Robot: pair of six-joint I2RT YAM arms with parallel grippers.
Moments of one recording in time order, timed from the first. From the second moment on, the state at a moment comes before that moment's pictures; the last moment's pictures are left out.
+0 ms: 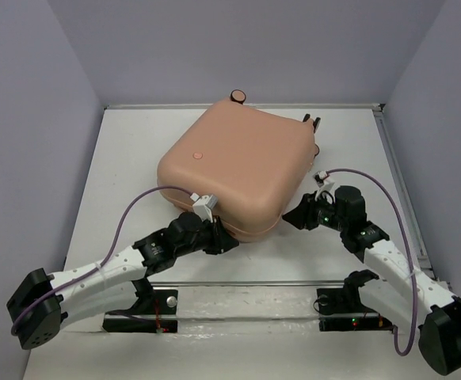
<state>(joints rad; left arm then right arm) -0.95 0.87 0.39 0.00 0.09 -0.90 0.37 0.85 0.45 -0.06 -0.47 0.41</state>
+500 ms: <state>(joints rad) -0.95 0.94 0.43 0.07 0.03 -0.89 0.37 0.97 0.30 0.33 -0.65 0.37</state>
